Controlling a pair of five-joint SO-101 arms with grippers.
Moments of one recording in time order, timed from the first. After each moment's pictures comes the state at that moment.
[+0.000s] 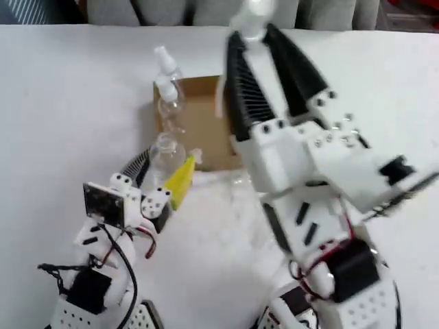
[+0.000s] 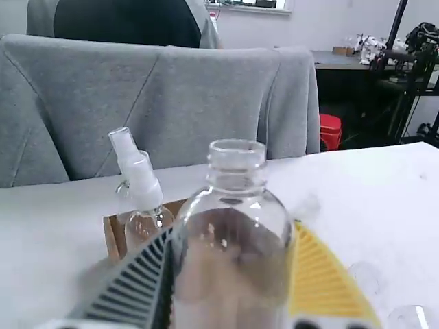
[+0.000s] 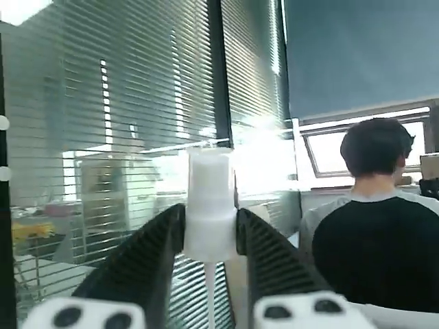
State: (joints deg) left arm 15.9 -104.1 85.9 33.9 5.6; right arm -31.7 -57.5 21.5 15.4 -5.8
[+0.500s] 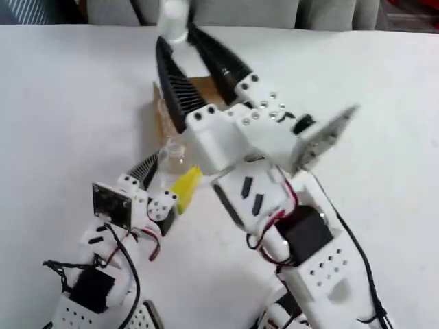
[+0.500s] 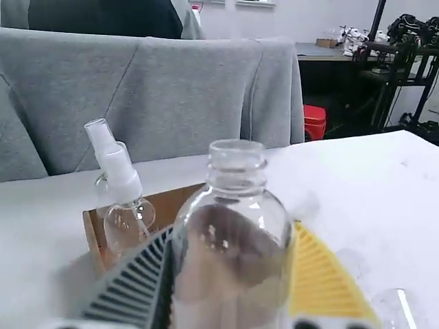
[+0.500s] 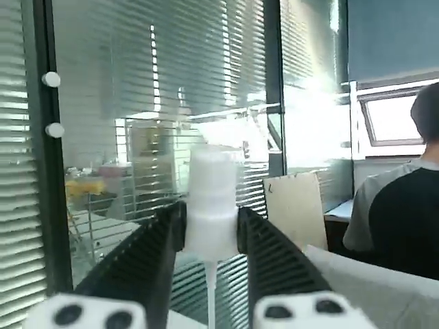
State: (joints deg) left arm 18.7 -104.1 87.2 33.5 5.6; right arm -39.7 -47.4 24.7 8.7 -5.0
